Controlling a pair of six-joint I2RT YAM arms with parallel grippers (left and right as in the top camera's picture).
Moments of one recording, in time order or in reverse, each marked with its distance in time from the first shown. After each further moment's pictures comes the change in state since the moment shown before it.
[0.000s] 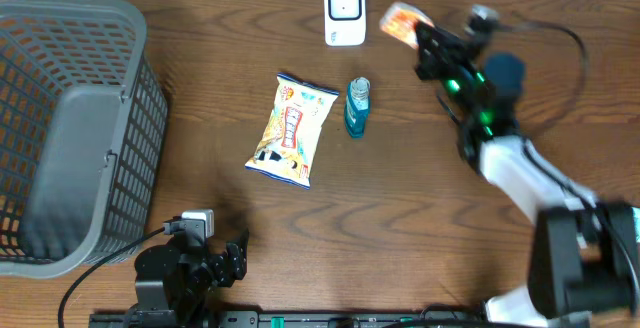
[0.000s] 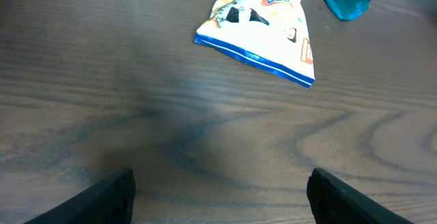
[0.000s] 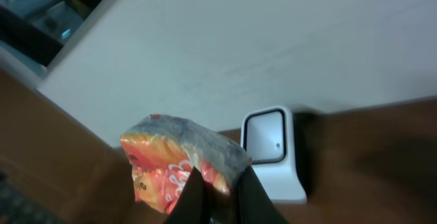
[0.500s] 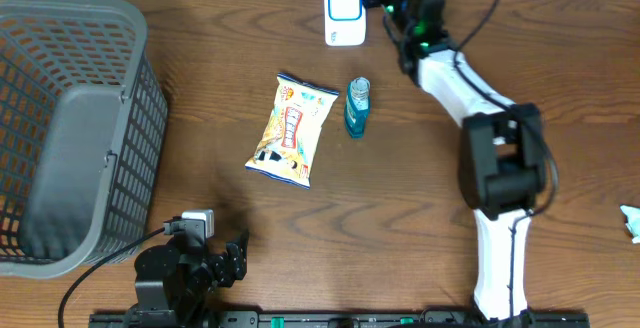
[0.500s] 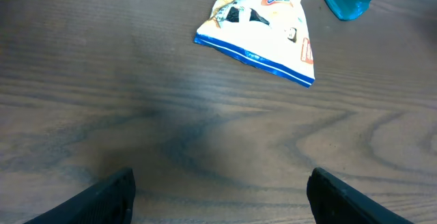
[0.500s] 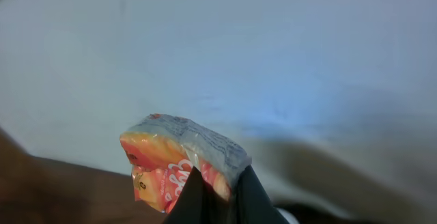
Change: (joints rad) left arm 0.000 0.000 0.000 0.000 0.000 0.000; right arm 0.122 0.579 0.795 -0.207 0.182 -0.266
